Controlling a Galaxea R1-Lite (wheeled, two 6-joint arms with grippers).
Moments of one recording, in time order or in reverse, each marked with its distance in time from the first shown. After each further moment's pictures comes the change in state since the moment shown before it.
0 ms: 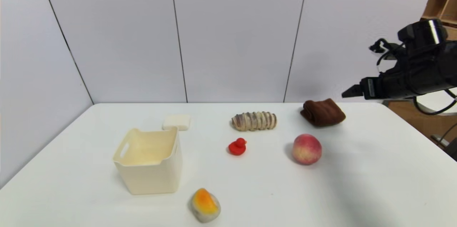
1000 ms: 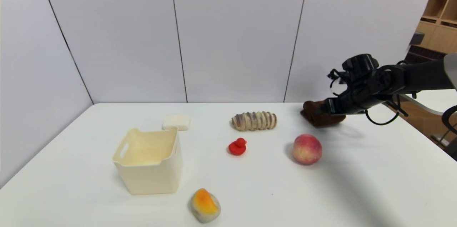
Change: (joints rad) left arm 0.000 0.000 0.000 0.000 0.000 0.000; right arm 0.050 0.339 -0.177 -0.013 -0.048 -0.002
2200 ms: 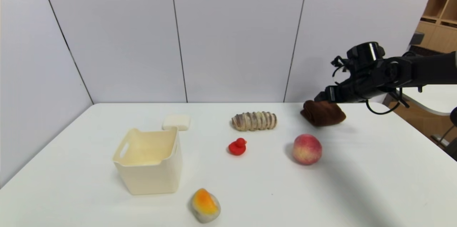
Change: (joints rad) left arm 0.000 0.000 0.000 0.000 0.000 0.000; right arm 0.004 -0.031 -0.041 -0.055 0.003 0.030
